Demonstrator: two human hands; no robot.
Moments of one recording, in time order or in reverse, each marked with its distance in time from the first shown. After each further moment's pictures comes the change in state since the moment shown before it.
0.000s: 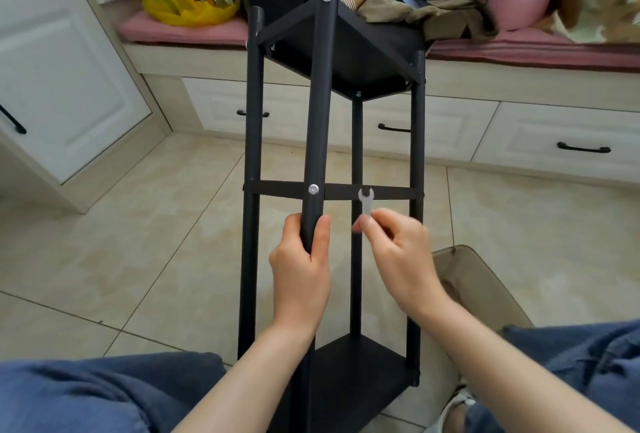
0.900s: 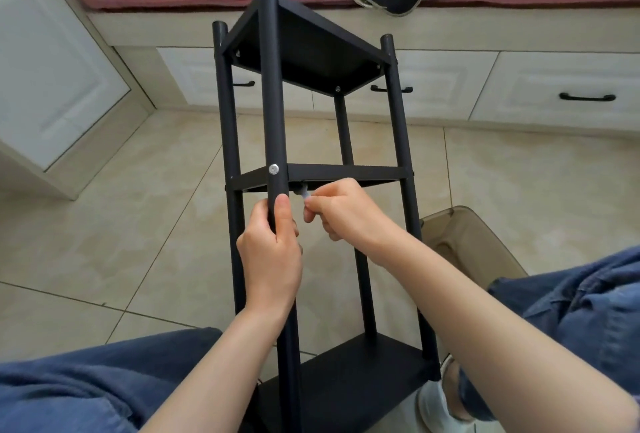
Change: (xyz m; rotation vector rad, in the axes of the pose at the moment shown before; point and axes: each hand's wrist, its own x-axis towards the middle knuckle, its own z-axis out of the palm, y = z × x) left_hand 0.000 -0.021 -0.015 0.094 0.088 -0.105; right_hand 0.025 -0.007 0.035 0.047 -0.404 0.354
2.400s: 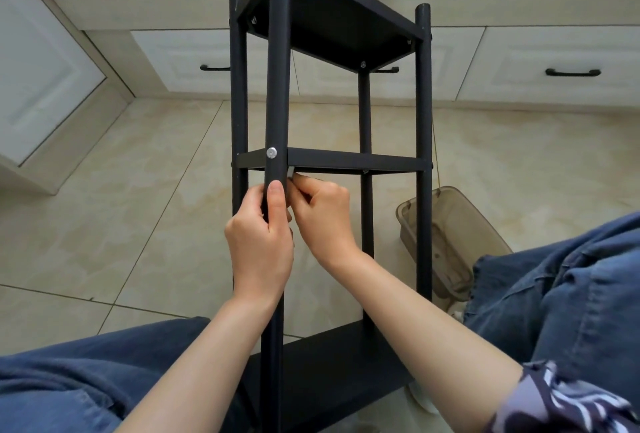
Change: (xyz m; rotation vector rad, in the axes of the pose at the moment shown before) left_hand -0.005 -0.003 0.006 0.140 -0.025 0.201; right_hand 0.009 0.044 0.043 0.030 0.442 -0.341
